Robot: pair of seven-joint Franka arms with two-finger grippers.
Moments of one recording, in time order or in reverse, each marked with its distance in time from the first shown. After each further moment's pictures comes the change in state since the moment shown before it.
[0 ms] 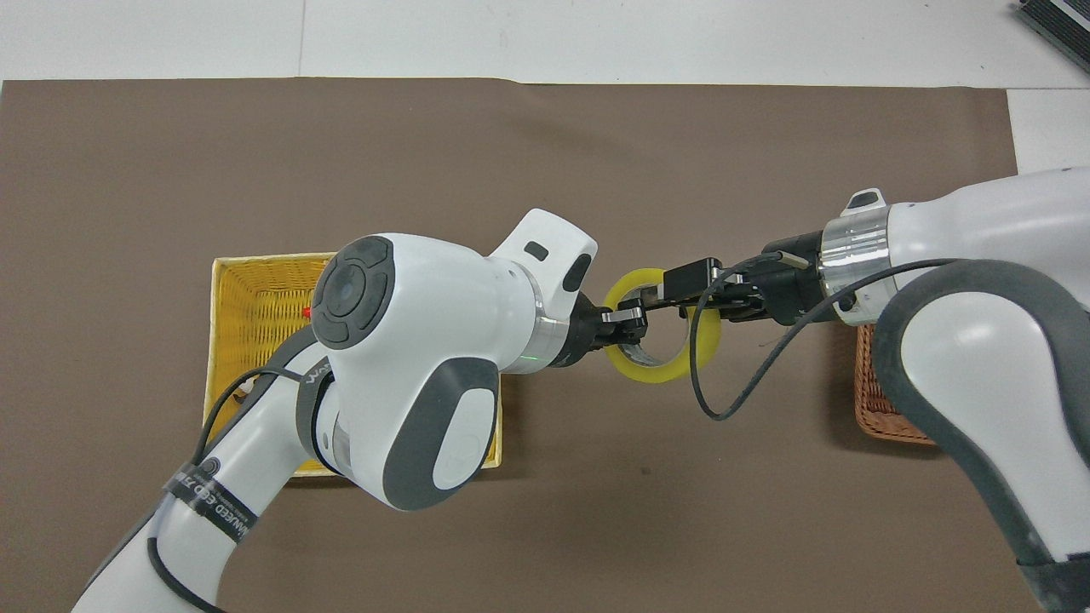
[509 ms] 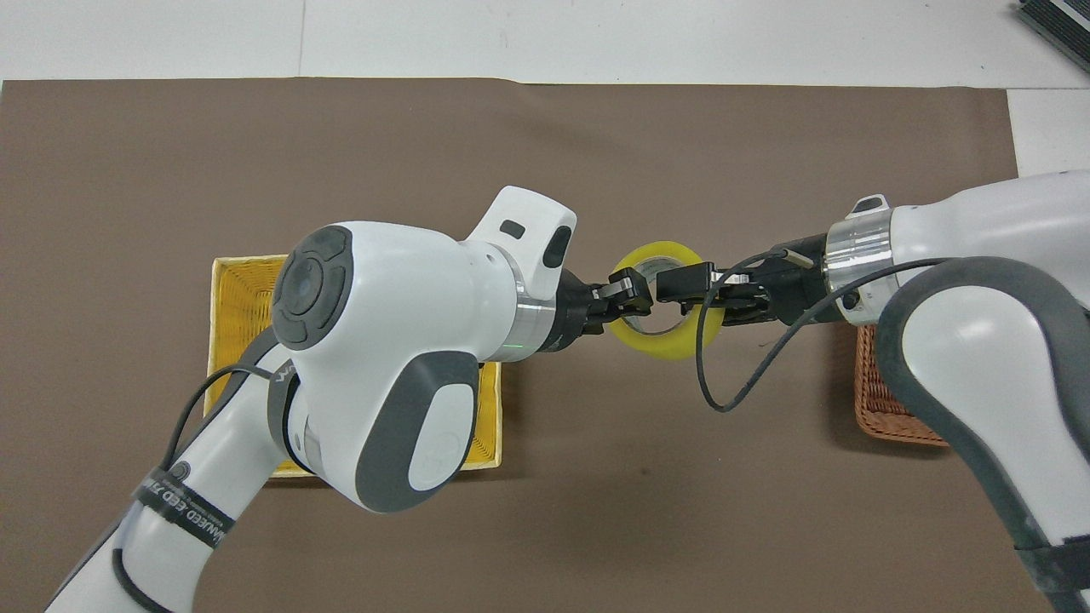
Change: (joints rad) left arm 0.009 -0.034 0.019 0.026 -0.004 0.014 -0.104; right arm -0.017 0.007 -0.003 -0.017 -0.005 -0.001 0.023
